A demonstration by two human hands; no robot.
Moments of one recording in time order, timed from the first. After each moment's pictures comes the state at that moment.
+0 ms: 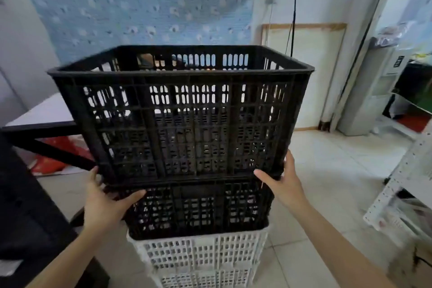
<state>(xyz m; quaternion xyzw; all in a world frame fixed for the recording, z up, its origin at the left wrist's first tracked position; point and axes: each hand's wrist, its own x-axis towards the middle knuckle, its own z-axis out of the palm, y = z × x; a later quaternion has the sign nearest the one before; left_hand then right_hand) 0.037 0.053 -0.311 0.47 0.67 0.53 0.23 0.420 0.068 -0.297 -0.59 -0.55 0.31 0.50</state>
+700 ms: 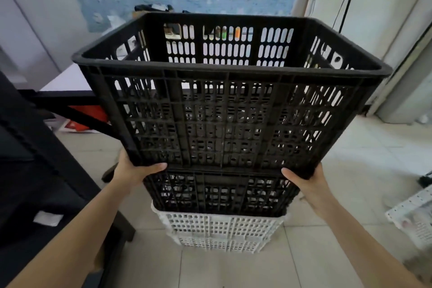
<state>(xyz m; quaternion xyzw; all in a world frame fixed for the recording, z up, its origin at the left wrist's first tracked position) 0.002 0.126 -0.307 0.40 0.72 0.44 0.35 0.424 0.121 -0.311 -0.62 -0.41 0.46 0.49</state>
